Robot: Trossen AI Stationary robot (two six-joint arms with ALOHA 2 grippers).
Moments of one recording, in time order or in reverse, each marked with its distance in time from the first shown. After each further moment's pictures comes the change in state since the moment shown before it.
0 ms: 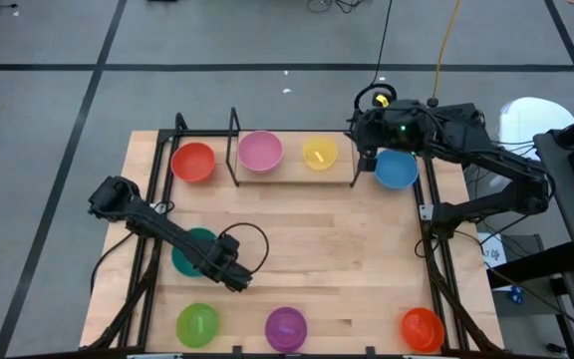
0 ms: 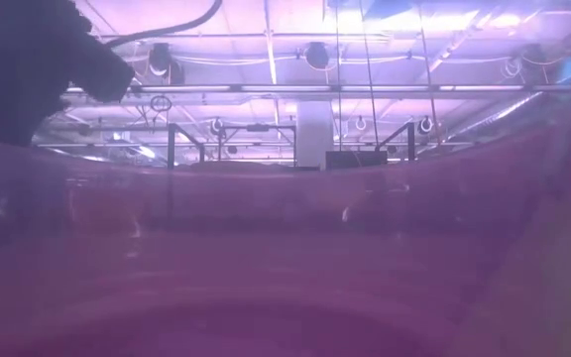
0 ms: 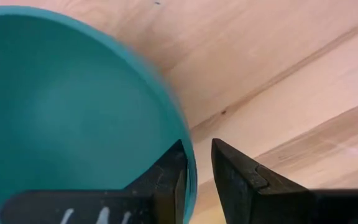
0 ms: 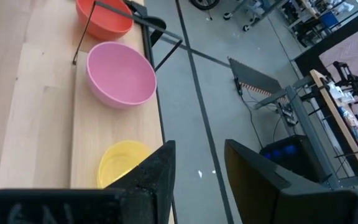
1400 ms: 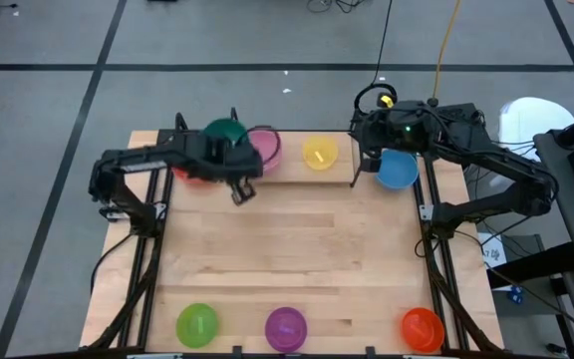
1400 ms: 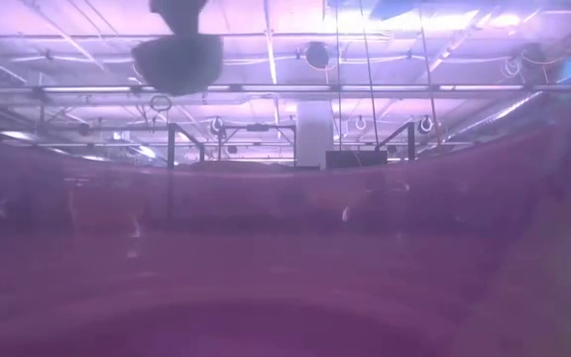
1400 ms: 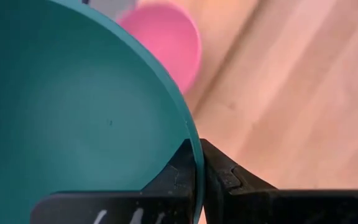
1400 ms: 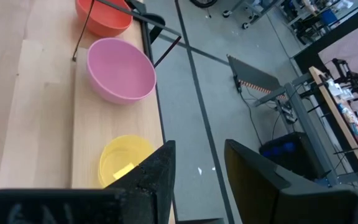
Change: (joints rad) left arm 0.567 -0.098 0.672 -0.371 -0.423 1.054; right arm -0.001 -0.031 -0.009 -0.025 0.007 0.008
